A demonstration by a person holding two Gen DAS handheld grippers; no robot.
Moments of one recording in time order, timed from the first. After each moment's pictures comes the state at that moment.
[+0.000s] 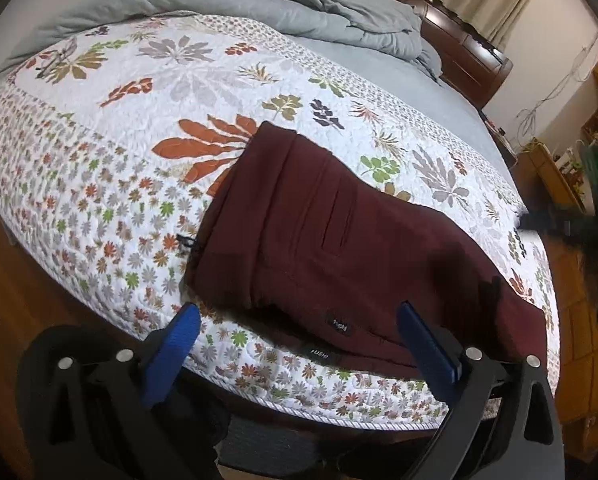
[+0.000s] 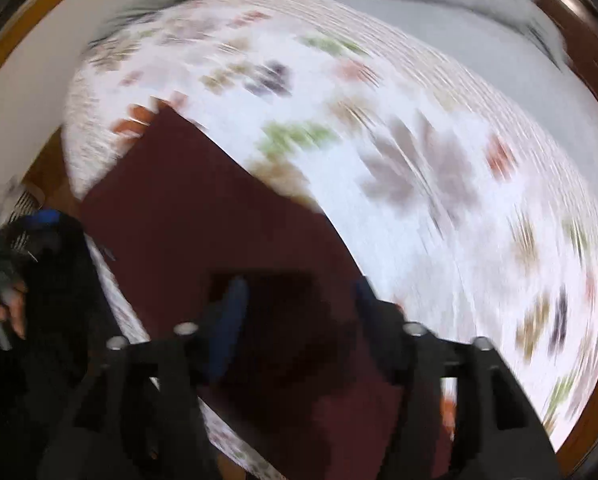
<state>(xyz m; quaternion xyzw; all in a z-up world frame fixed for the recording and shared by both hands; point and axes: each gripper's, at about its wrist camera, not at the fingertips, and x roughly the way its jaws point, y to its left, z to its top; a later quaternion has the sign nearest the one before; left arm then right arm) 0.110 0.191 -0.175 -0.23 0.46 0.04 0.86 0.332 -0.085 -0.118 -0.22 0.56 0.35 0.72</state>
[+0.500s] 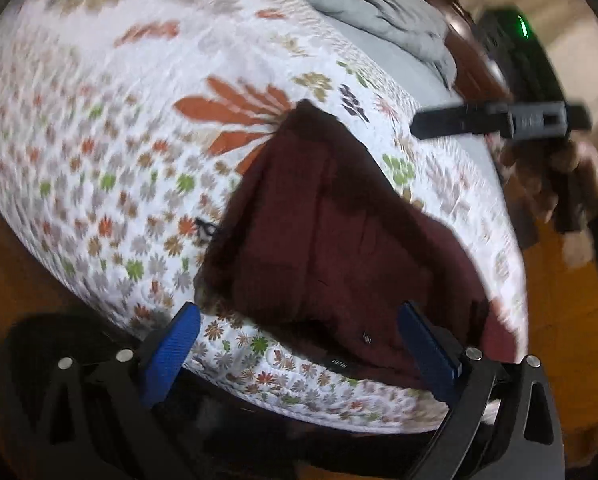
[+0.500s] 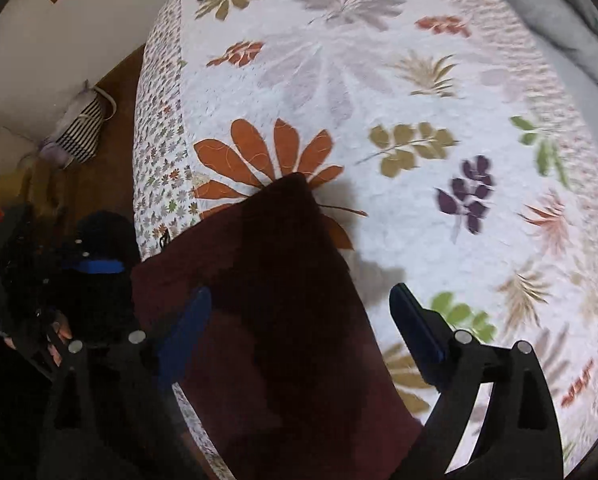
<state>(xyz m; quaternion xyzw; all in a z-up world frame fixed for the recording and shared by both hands) 0.116 0.250 -0.216 -0.36 0.48 0.02 0.80 0.382 0.131 -0.171 -0.30 0.60 0.49 0.56</state>
